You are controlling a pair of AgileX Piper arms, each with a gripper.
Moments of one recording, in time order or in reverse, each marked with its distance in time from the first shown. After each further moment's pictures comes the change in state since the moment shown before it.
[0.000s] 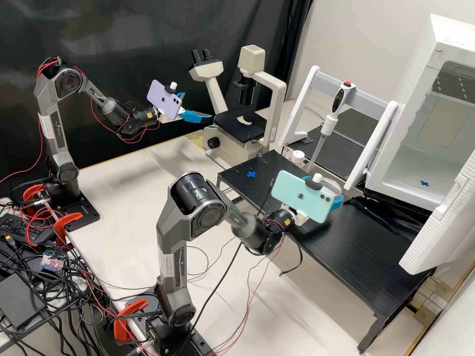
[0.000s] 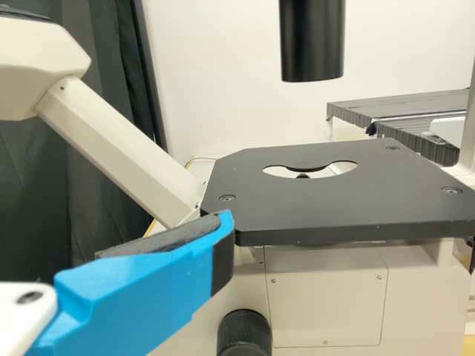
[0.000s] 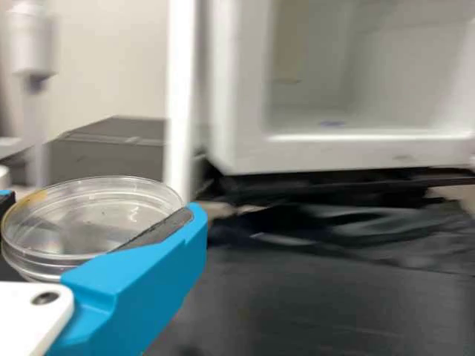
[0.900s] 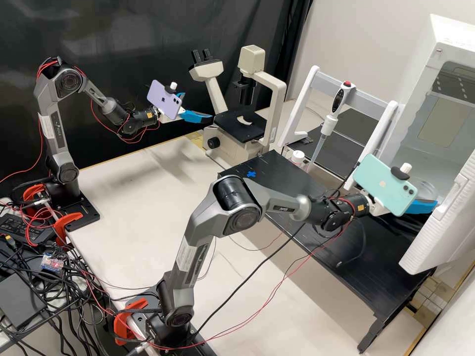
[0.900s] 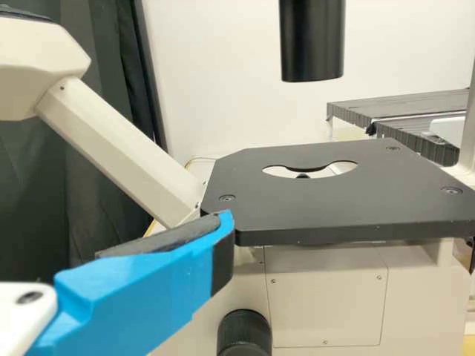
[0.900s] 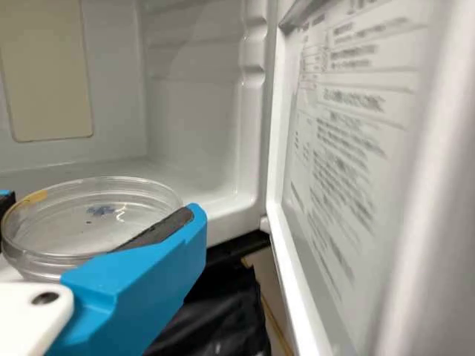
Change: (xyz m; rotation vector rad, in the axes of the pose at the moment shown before) left arm 0.000 0.000 0.000 0.000 0.000 0.000; right arm 0.126 0.118 0.025 0.004 -0.255 0.239
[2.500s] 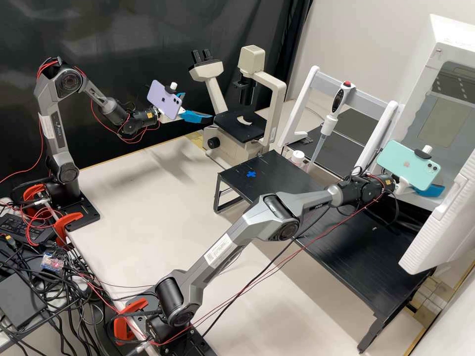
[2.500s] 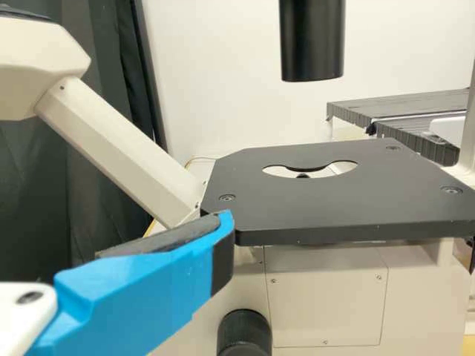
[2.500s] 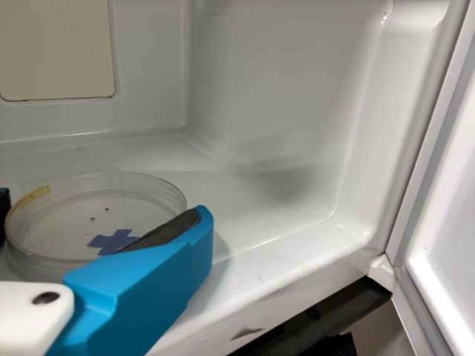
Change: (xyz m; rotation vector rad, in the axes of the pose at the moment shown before) left arm 0.000 0.000 0.000 0.000 0.000 0.000; right arm 0.119 -0.052 -0.025 -0.040 -0.050 -0.150
